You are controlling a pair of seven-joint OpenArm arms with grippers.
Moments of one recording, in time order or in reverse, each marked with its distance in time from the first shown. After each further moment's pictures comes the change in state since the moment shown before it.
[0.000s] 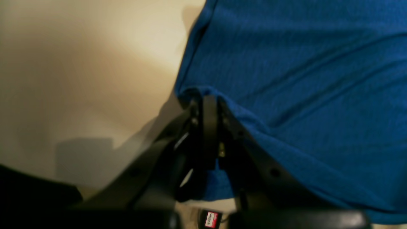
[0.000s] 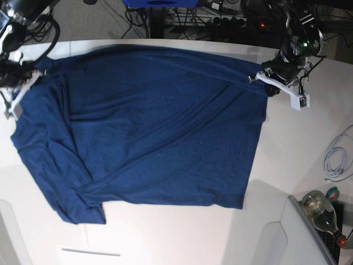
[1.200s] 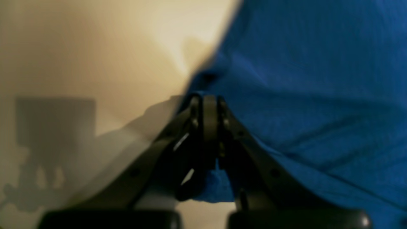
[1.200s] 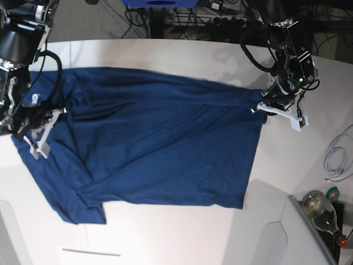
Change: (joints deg) left arm -13.2 -1.9 -0.5 -18.2 0.3 7.5 -5.3; right arm 12.1 8.1 -22.0 -20.5 -0.9 -5.9 10.5
